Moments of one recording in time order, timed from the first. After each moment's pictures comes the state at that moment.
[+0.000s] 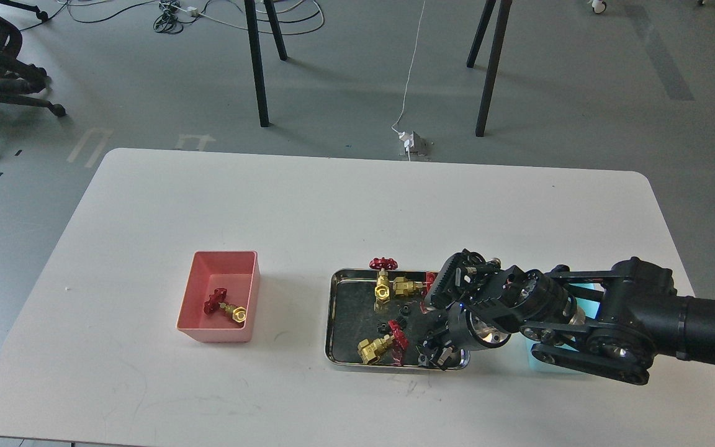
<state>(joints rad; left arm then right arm) -1.21 0.65 -0.62 -0.79 0.82 -0.05 -0.29 0.95 -0.32 -0.08 1.25 -1.95 0.49 0.01</state>
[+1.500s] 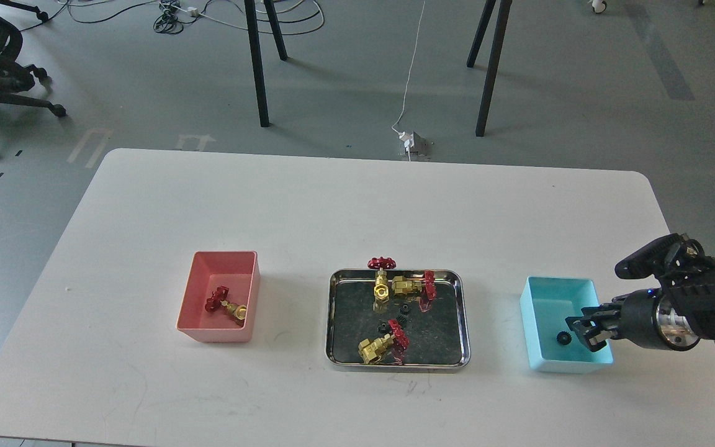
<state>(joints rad) -1.21 0.67 -0.62 -0.79 0.81 -0.03 -0.29 0.74 -0.98 0.18 1.56 -1.75 0.42 0.00</state>
